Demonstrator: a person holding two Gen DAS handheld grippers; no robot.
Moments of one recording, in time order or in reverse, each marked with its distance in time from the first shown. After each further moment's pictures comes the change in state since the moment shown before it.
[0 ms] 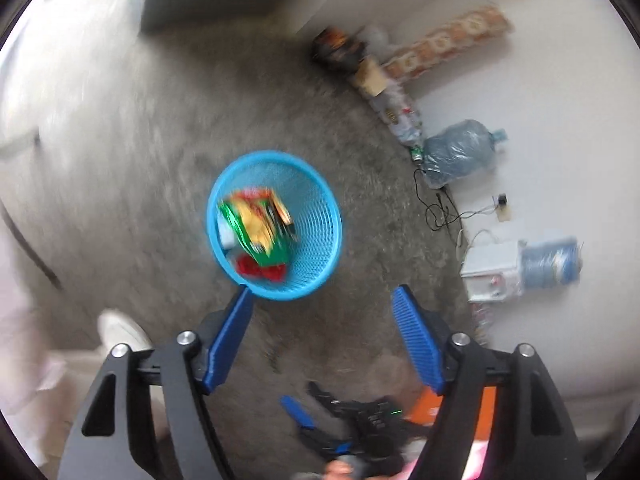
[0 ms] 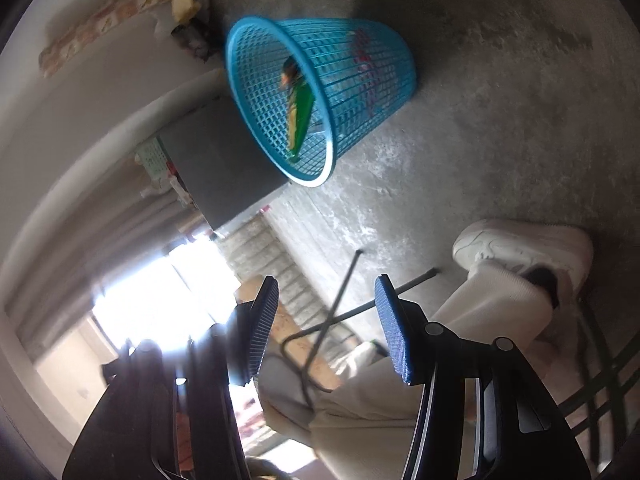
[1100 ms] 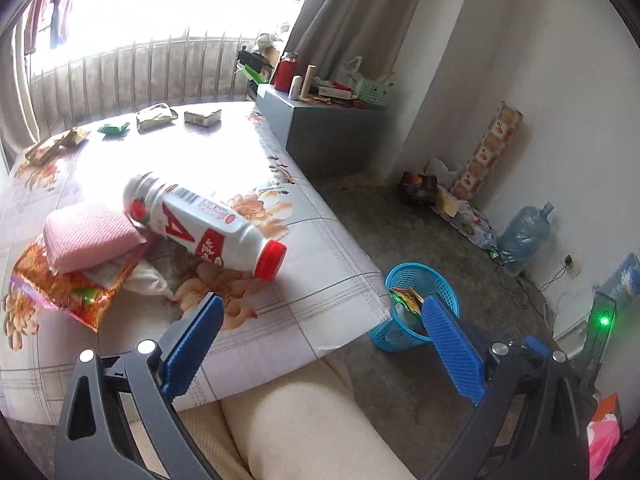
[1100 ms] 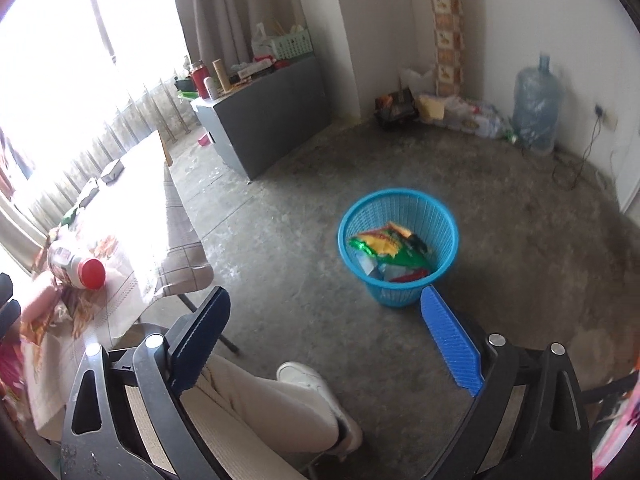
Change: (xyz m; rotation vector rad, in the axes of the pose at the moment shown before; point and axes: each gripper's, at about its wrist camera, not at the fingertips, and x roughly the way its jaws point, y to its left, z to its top) left arm -0.261 0.119 -0.176 0.054 -0.537 0.334; right arm 0.024 0.184 -0.264 -1.401 -0.440 -0.675
